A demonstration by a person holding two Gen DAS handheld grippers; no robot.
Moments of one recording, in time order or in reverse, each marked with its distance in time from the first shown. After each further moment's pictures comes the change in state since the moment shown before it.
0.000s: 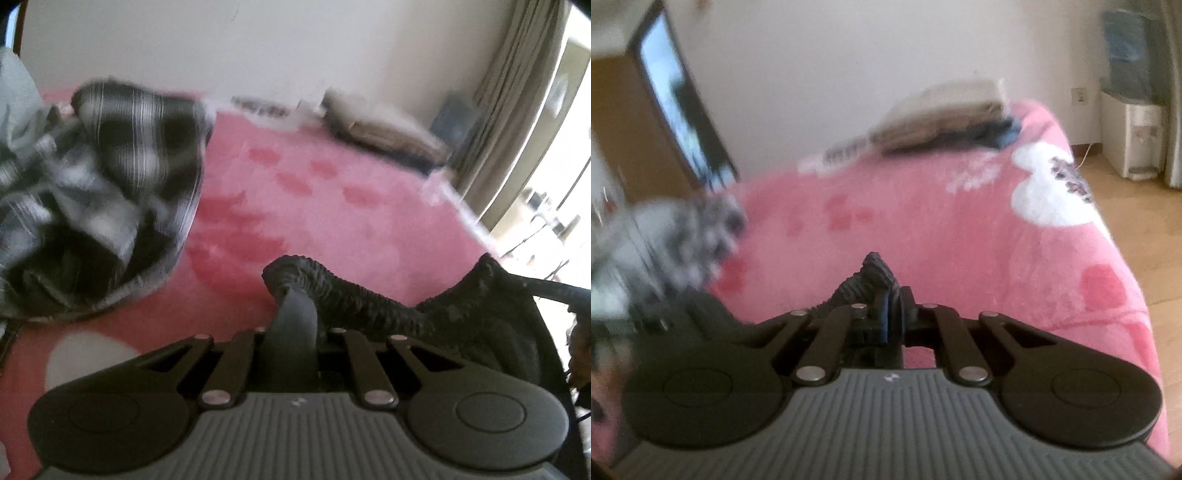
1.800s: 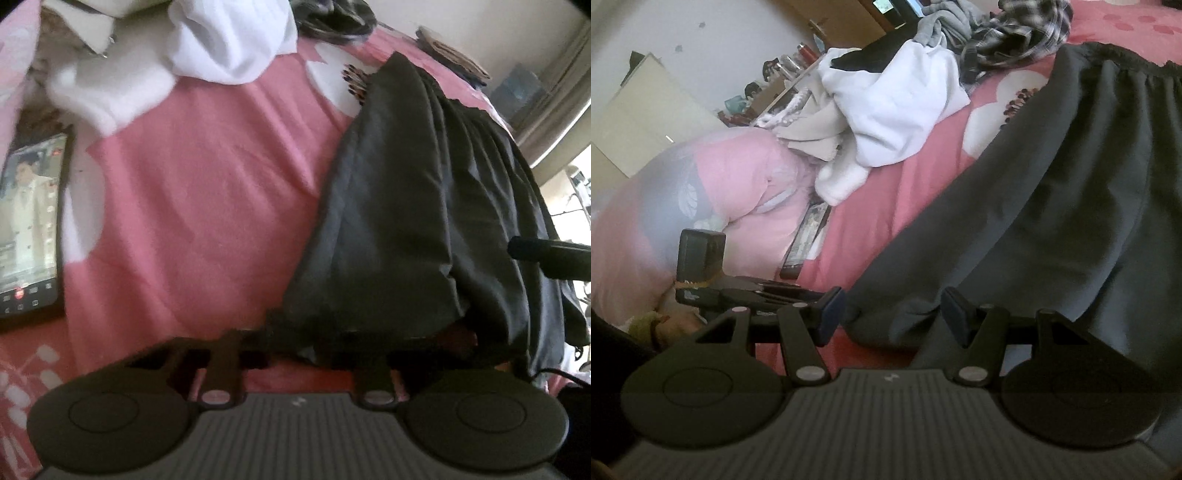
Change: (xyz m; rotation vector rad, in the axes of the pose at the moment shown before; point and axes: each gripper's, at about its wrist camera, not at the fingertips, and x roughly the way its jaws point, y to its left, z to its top) left arm -0.279 0.055 -0.260 -0.251 0.225 0.129; right arm -0.177 0.272 -0.195 -0.109 0.398 0.626
